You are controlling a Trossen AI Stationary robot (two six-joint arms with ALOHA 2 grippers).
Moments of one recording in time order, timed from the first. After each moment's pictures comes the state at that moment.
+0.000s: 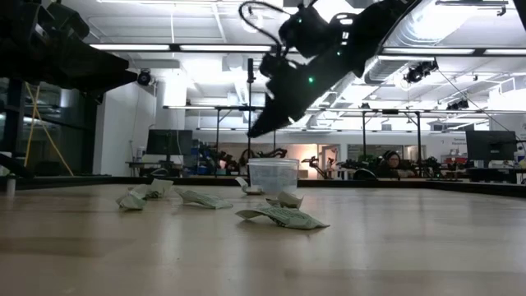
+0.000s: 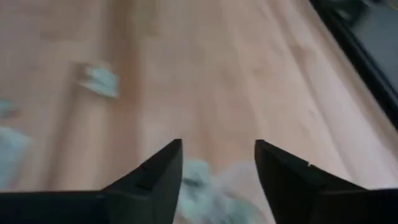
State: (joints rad) left arm -0.12 0.03 0.03 -0.02 -0.26 -0.13; right arm -0.18 1.81 1.09 0.11 0.00 -0.11
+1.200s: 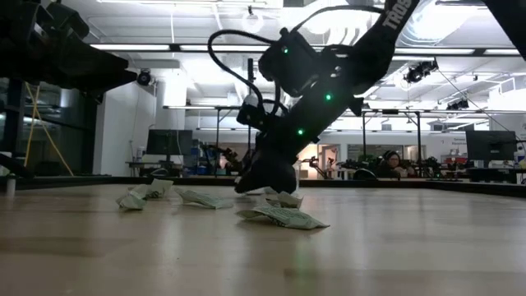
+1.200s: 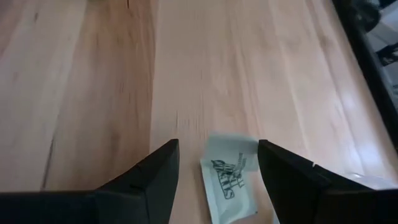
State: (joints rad) left arm -0.12 0.03 0.03 -0.02 -0.25 -0.13; right arm -0.03 2.07 1.09 0.30 0.35 -0.32
